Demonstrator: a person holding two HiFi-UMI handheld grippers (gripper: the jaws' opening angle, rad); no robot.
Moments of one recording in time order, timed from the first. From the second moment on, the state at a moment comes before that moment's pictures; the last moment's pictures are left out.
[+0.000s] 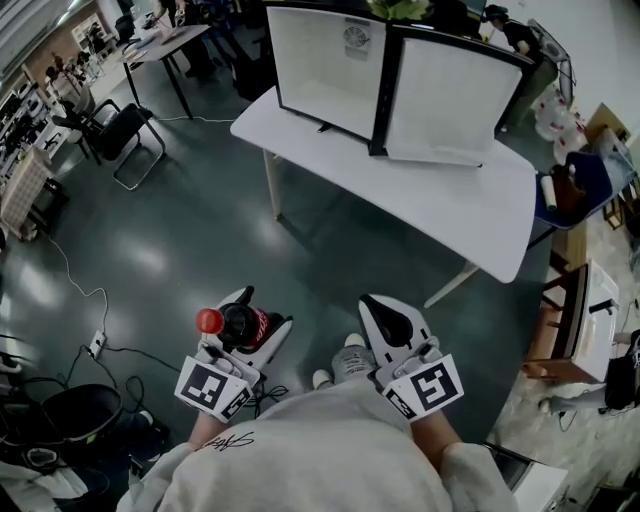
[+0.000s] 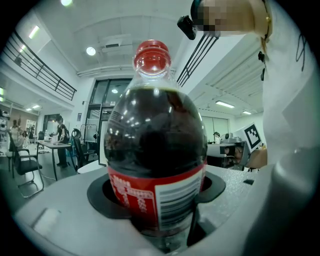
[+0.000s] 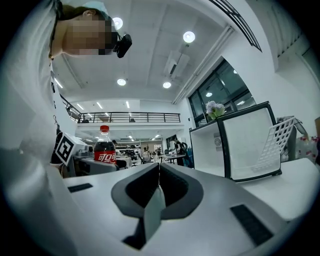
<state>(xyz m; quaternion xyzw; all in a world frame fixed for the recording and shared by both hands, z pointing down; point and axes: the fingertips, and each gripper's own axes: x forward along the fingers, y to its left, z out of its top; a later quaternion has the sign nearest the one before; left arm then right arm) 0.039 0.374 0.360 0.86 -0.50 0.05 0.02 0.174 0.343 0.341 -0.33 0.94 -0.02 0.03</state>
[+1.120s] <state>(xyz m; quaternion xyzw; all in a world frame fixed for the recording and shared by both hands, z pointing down) 0.022 0.225 0.359 0.86 -0.51 0.05 0.02 0.150 0.192 0.341 -0.30 0.95 -0.02 0.04</state>
